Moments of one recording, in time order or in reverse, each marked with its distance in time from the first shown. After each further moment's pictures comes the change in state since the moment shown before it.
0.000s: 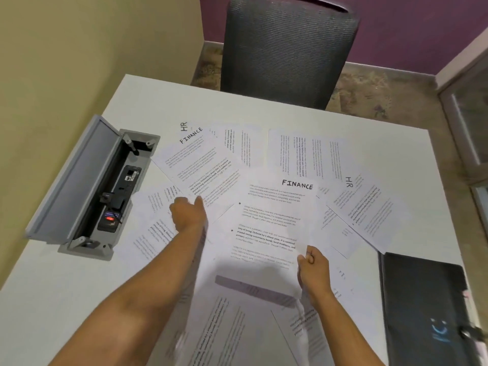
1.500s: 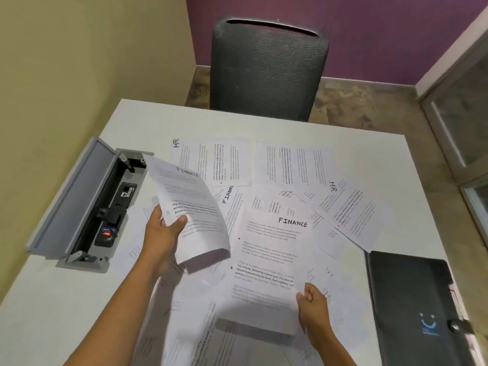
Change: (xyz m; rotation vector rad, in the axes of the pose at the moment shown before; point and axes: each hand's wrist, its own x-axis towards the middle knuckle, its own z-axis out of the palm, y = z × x) left_hand -0.077 0.009 -0.097 -0.635 -0.480 0.199; right_hand -0.031 0.076 -0.024 0.015 -0.033 0.081
